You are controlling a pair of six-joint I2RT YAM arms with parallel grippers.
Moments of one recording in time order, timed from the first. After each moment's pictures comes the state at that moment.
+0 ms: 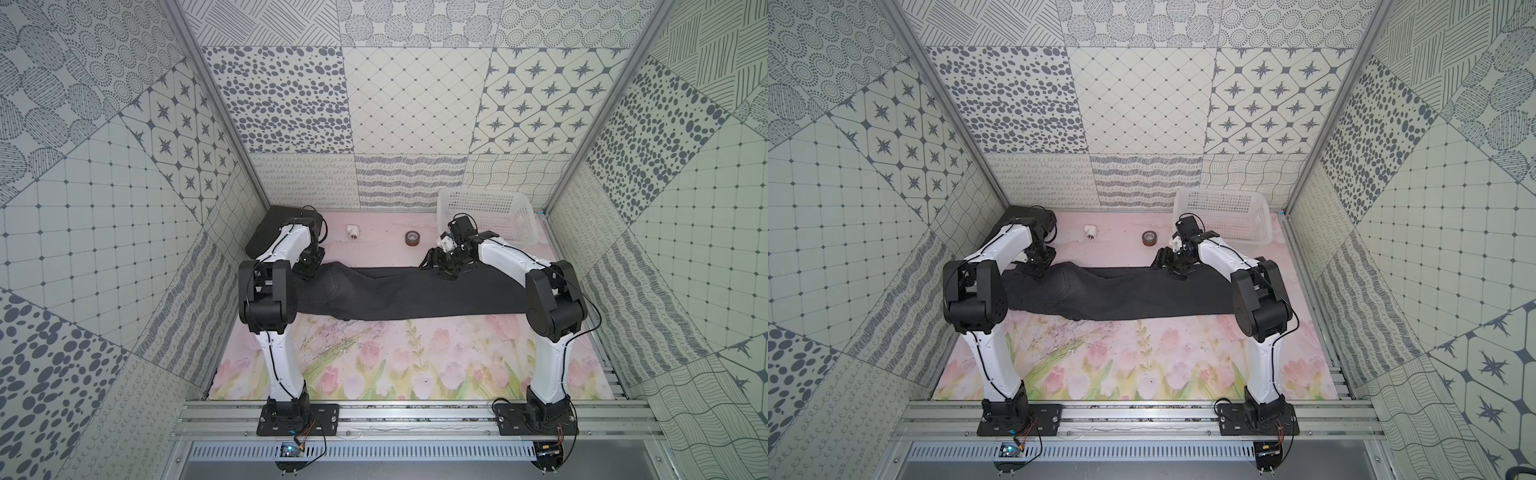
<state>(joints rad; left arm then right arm) 0.04 2.05 1.66 -1.06 -0.21 -1.36 0.39 2.01 1.52 -0.65 -0.53 0.59</state>
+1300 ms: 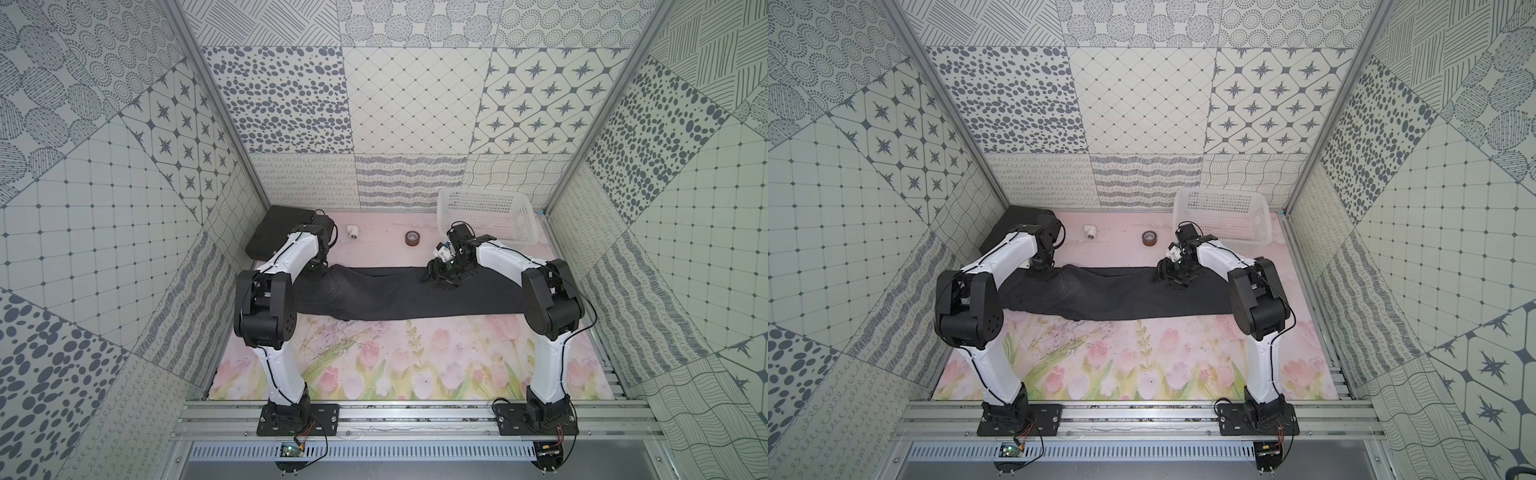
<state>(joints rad) -0.06 1.91 1.53 -1.01 -0.43 -1.61 0.39 2.03 1.49 -0.74 -0.60 0.46</state>
